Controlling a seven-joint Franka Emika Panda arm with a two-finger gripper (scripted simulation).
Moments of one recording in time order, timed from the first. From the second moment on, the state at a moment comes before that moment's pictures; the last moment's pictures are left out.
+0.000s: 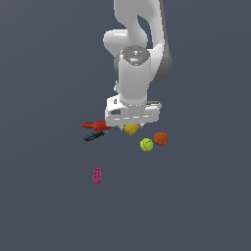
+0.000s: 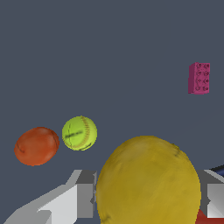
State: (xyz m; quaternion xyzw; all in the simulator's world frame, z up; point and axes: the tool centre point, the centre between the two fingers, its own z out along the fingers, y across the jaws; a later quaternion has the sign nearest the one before) arm -0.020 0.025 0.190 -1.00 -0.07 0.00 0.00
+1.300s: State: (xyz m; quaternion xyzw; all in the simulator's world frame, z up) arm 0.082 -0.062 0.377 -1.00 -0.07 0.00 0.00
